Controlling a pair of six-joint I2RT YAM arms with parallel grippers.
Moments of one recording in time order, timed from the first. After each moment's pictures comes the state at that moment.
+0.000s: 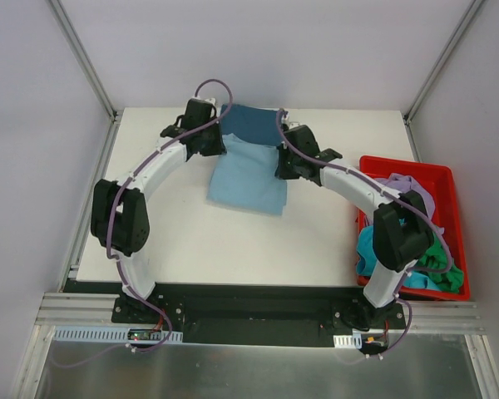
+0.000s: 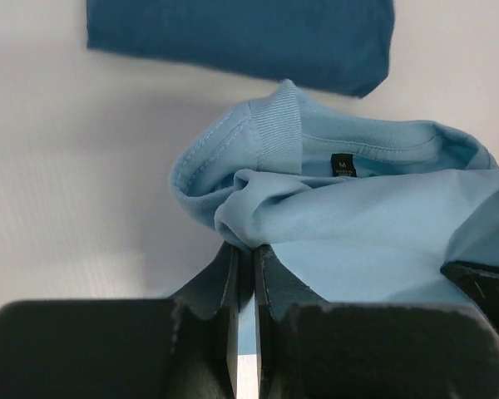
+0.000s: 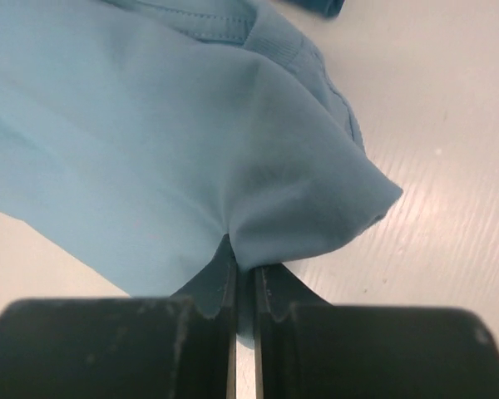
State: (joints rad) left arm -0.37 1.81 1.51 -0.50 0.08 -0.44; right arm 0.58 1.76 1.35 -0.42 0.04 0.37
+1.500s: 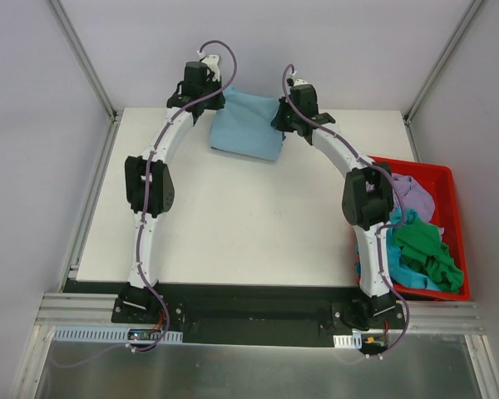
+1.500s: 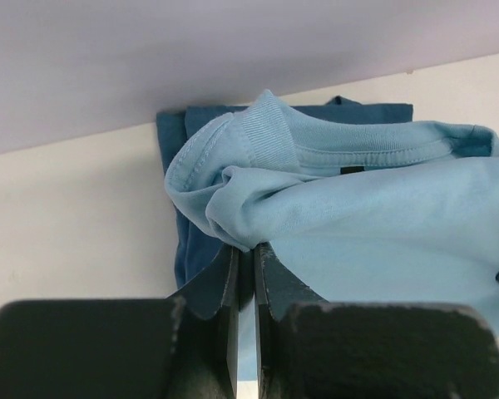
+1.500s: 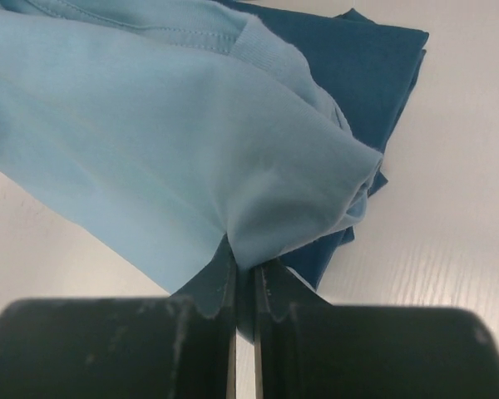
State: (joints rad) left arm -0.24 2.34 2.30 -0.42 0.15 -0.15; right arm 0.40 2.22 2.00 -0.33 -0.05 0.38
